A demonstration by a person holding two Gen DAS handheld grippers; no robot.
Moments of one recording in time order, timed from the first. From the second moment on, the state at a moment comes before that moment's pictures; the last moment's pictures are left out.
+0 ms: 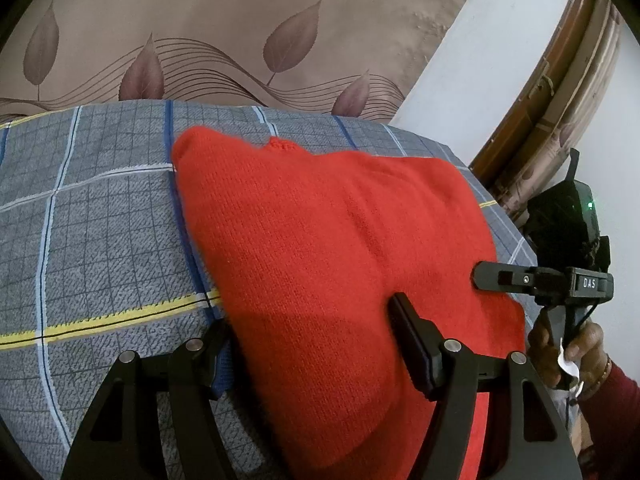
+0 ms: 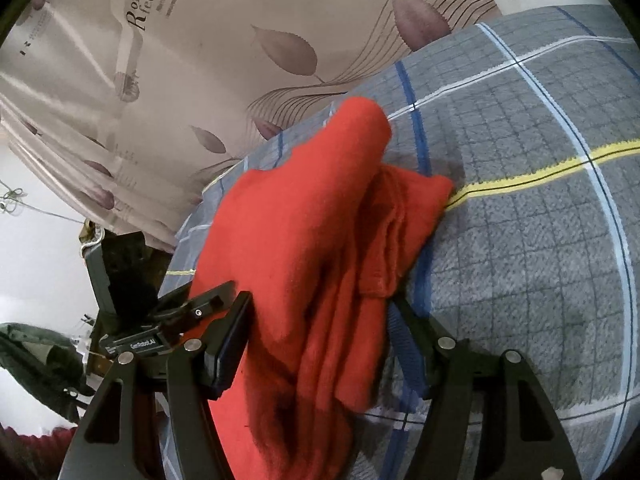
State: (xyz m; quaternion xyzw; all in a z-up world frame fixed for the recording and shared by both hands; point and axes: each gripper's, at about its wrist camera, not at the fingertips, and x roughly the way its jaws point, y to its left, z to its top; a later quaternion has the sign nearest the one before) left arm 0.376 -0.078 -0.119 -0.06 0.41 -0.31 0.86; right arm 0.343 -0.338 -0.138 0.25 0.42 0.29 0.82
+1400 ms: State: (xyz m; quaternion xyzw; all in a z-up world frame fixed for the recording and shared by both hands) left arm 0.373 -0.076 -0.120 -0.06 0.41 -0.31 0.86; right arm 0.366 -0.378 -0.123 0.35 0.35 0.29 0.82
